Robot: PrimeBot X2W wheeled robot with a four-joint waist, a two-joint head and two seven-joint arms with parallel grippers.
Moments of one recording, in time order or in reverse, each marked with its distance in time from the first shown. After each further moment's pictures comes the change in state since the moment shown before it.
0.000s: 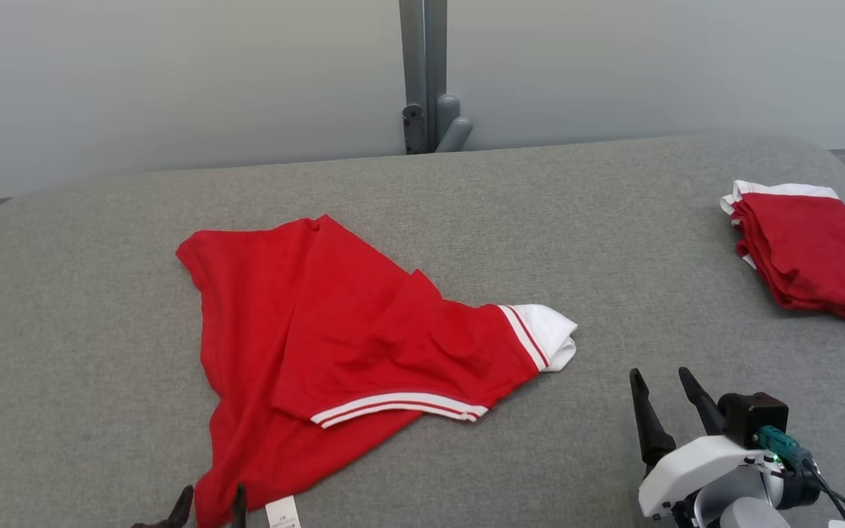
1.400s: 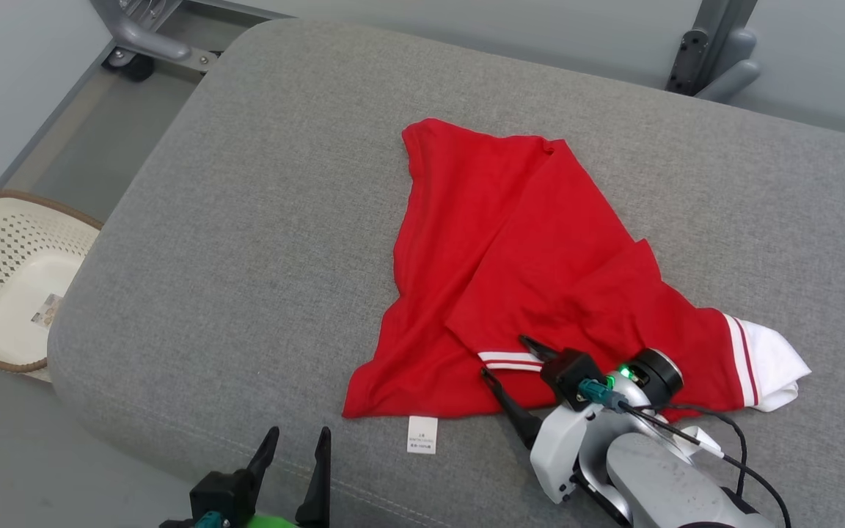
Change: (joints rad) left arm -0.080 -0.016 -0.262 -0.086 -0.149 0.064 0.000; right arm -0.335 -0.047 0.596 0.238 -0.067 0.000 0.000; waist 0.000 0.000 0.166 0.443
